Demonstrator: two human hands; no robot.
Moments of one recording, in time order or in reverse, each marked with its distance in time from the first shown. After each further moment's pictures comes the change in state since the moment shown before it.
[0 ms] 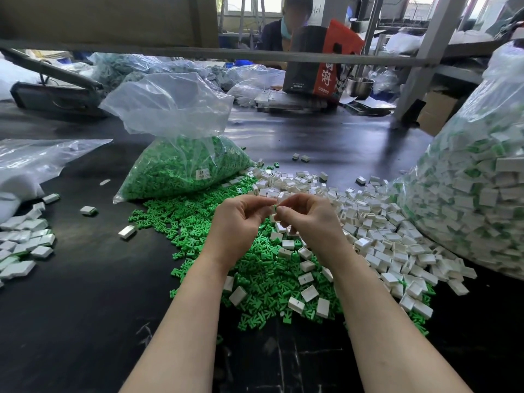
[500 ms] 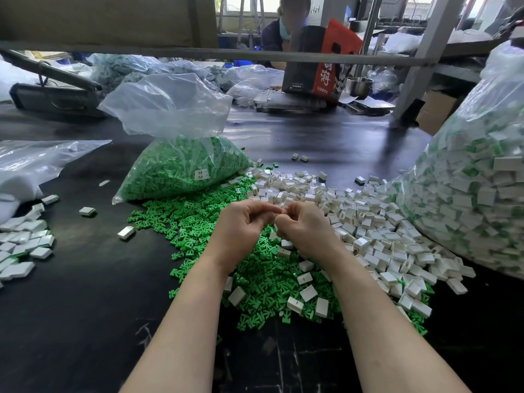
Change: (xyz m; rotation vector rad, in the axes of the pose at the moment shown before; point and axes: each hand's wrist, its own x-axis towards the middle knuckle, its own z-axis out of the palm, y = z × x) left_hand -0.001 -0.004 0.002 0.071 -0.104 0.011; right_hand -0.005 -0.003 0.003 -0.283 -0.070 0.064
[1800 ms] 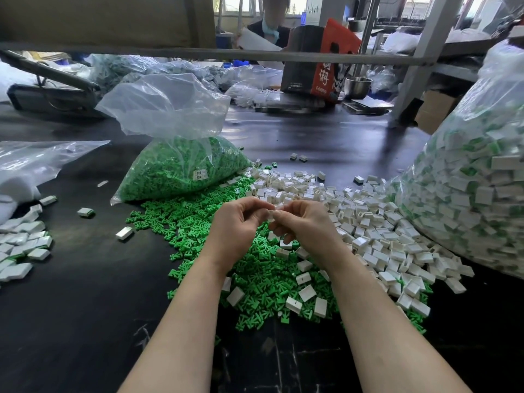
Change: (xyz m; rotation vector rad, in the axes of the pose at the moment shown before) left_hand -0.001 -0.001 -0.002 -0.039 0.056 -0.068; right_hand 0.004 0.009 -0.002 0.360 -0.028 0.038
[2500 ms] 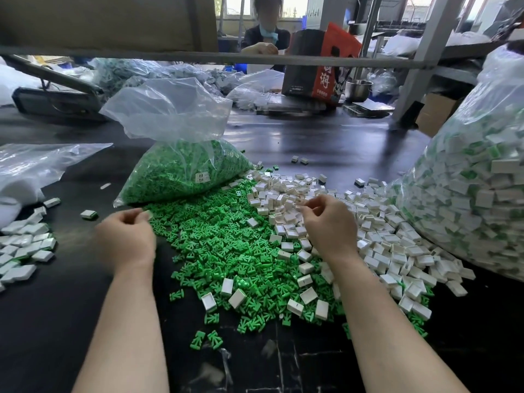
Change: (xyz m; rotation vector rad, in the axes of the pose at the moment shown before) left_hand -0.007 -0.050 -0.110 0.235 0.888 -0.411; right_hand 0.004 0.005 -0.013 -0.600 0.456 -0.041
